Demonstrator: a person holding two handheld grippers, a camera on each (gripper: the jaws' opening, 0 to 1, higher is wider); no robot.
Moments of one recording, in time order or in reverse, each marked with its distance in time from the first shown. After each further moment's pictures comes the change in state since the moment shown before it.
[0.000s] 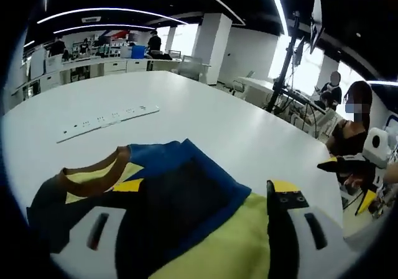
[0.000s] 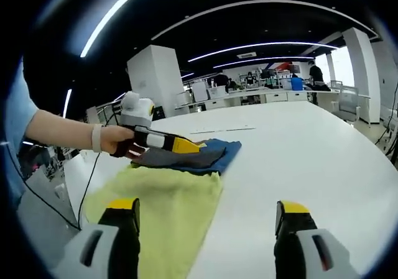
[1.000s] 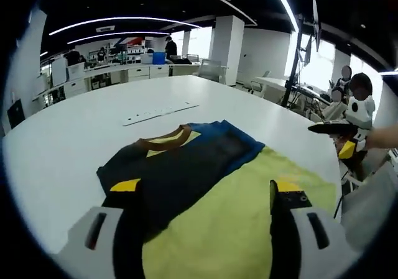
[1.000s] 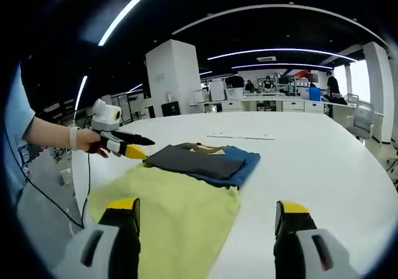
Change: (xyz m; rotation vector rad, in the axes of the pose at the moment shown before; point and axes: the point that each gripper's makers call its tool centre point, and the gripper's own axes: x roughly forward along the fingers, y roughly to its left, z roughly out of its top) left arm -0.152 0.052 -0.040 0.030 -0.014 0.162; right arm 0.016 0.030 0.022 -0.116 0.018 0.085
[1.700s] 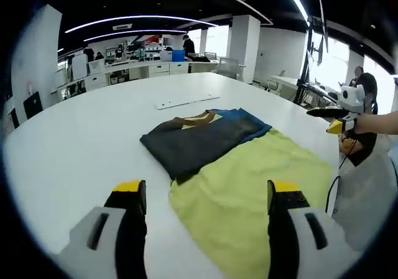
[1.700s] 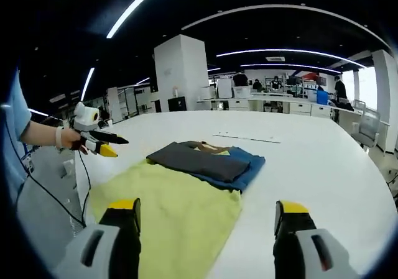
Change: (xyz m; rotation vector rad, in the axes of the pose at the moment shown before) left arm -0.090 0.024 -0.043 -0.035 0.021 0.123; right arm 0.002 0.000 0.006 -0.048 0.024 0.030
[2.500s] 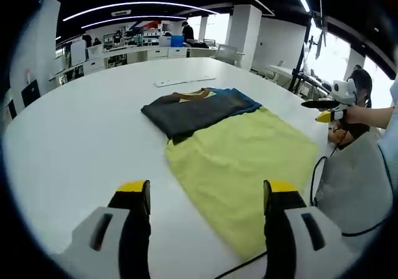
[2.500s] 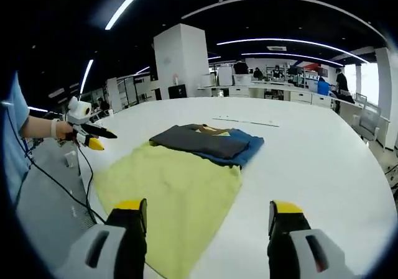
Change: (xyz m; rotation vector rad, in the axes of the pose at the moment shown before) left arm -0.042 -0.017 -0.053 -0.058 0.122 -0.061; right arm -0.026 0.003 -0.039 0.013 0.098 0.003
